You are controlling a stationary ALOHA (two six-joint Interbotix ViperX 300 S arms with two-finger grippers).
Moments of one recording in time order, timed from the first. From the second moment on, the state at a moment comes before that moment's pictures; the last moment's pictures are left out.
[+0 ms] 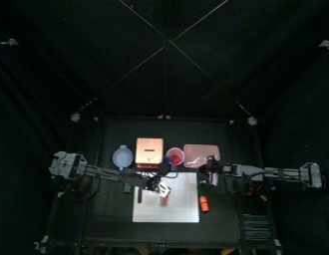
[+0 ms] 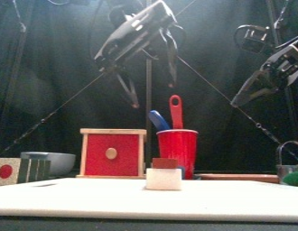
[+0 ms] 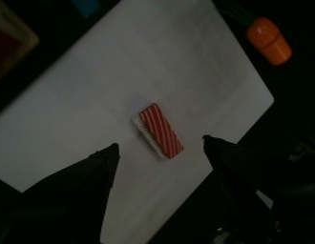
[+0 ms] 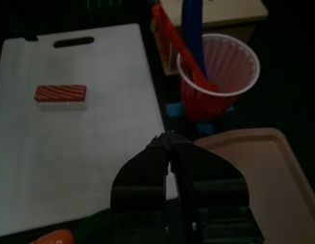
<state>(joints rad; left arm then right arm) -0.11 0.00 0.29 0.22 0.70 -0.84 -0.20 -0.85 1.17 -0.03 0.06 0.01</state>
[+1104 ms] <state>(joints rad) 0.10 -0.51 0.96 0.37 -0.26 -0.29 -0.17 -0.69 0.97 0.18 0.01 0.06</state>
